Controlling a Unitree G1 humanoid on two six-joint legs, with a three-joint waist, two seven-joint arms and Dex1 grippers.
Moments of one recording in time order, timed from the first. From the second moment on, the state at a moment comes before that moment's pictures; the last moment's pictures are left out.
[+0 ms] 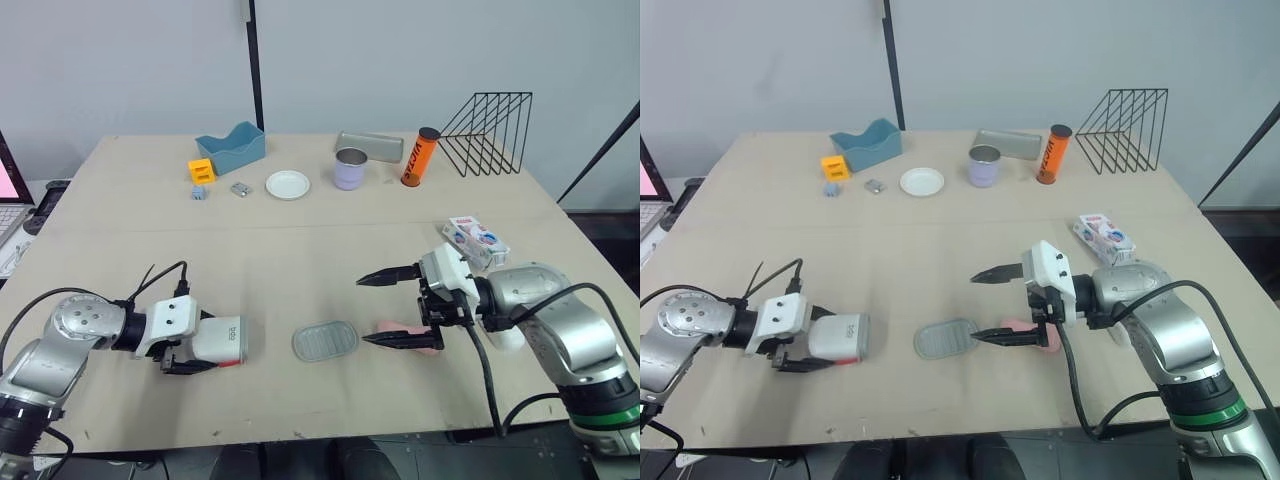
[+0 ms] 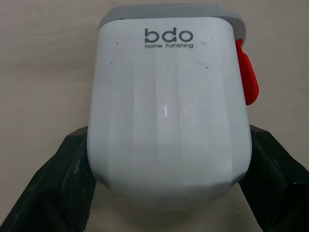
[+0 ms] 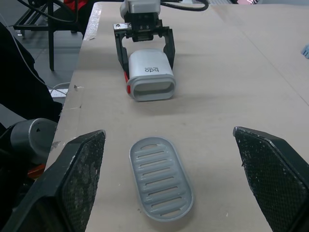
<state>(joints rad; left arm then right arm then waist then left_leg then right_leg) -0.18 0.91 -0.11 -0.02 -0.16 0.08 -1.29 -0.36 -0.79 0.08 -0.29 0.51 0.37 1.27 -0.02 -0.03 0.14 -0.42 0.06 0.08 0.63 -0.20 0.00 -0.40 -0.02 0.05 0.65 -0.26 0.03</state>
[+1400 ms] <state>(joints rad) -0.21 0.94 -0.06 -0.06 -0.26 0.16 -1.30 -0.37 -0.78 0.08 -0.27 0.47 0.36 1.28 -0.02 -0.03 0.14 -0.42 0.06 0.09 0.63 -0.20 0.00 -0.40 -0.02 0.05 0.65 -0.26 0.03</state>
